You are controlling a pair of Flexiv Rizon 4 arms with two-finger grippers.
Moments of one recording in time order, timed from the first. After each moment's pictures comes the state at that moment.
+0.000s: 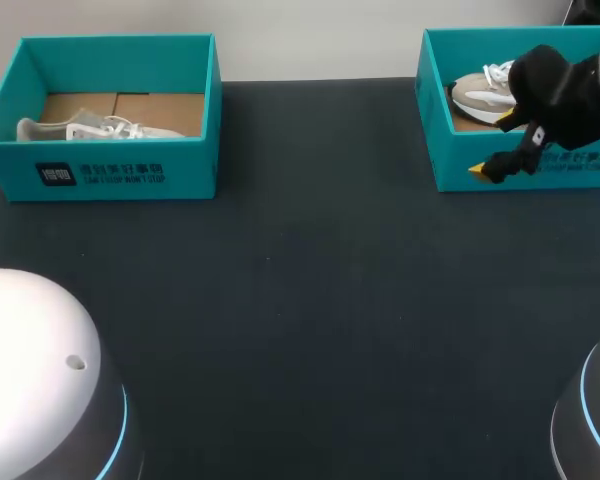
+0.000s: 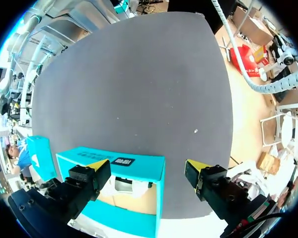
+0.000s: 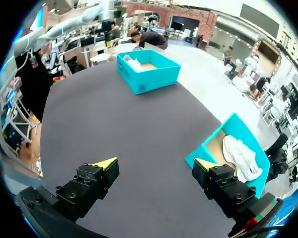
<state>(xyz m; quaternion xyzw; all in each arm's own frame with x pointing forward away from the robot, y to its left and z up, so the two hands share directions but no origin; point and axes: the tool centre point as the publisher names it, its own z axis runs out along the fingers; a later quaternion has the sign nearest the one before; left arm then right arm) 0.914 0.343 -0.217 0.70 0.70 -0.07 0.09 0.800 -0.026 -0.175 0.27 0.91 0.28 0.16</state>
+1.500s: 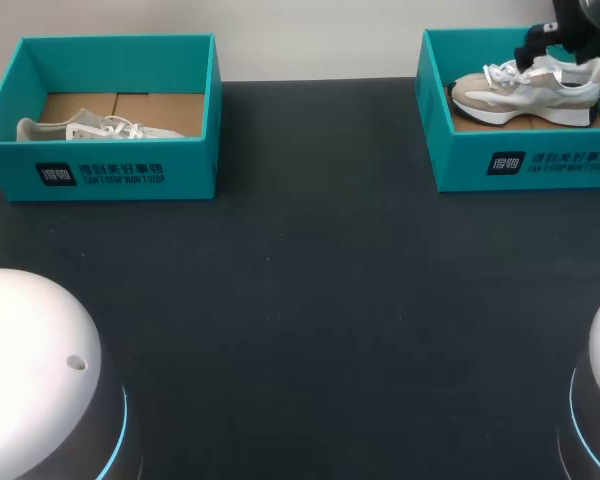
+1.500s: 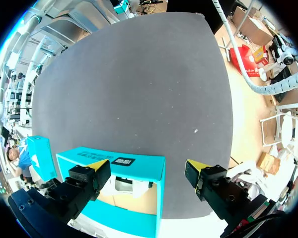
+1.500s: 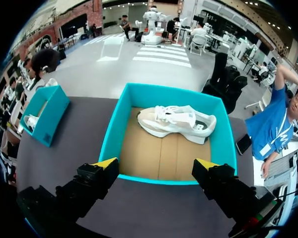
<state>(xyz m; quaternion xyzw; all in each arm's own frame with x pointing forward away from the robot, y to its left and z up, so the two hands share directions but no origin) 0.914 0.343 -0.217 0.70 0.70 -0.07 0.09 0.990 -0.161 -0.184 0.64 0.72 0.18 0.21</state>
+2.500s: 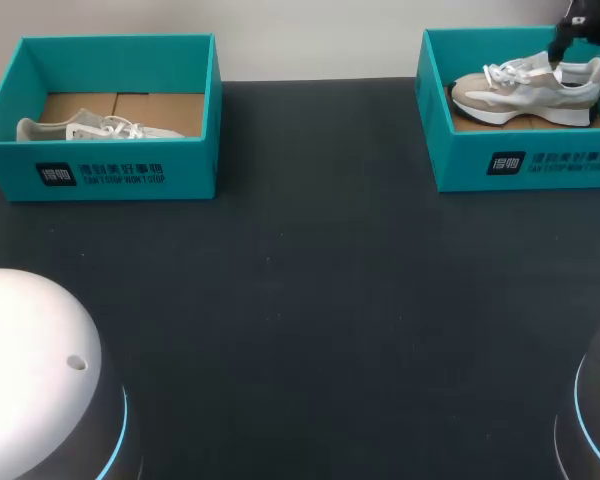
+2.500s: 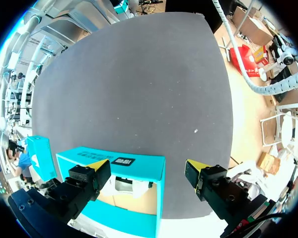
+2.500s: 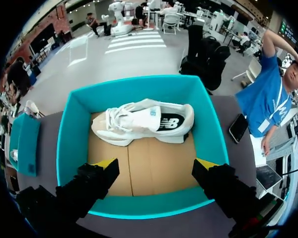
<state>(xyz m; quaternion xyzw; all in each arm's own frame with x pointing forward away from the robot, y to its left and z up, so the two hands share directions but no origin) 0.914 0.343 -0.217 0.70 0.70 -0.07 0.09 1.062 -0.252 -0.241 0.73 0.65 0.12 0.17</state>
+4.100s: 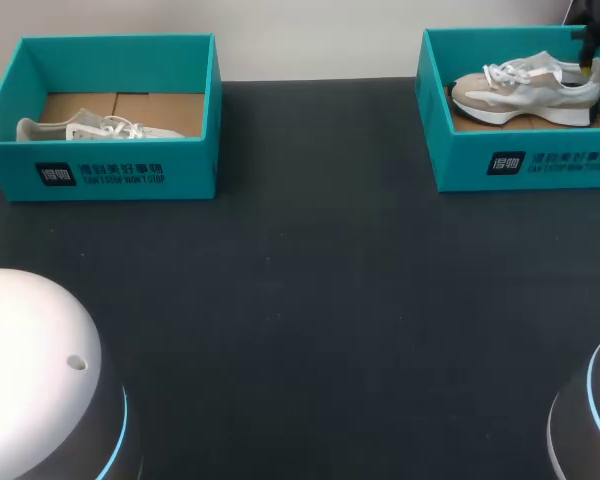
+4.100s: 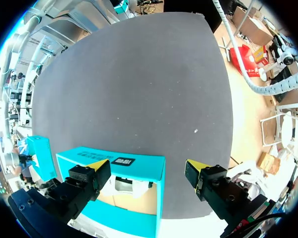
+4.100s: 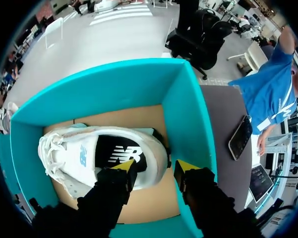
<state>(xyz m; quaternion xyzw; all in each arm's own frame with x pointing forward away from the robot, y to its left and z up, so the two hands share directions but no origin) 0.914 0.343 -0.217 0.70 0.70 -0.07 0.09 1.155 -0.344 -0.330 0.76 0.64 0.01 0.11</state>
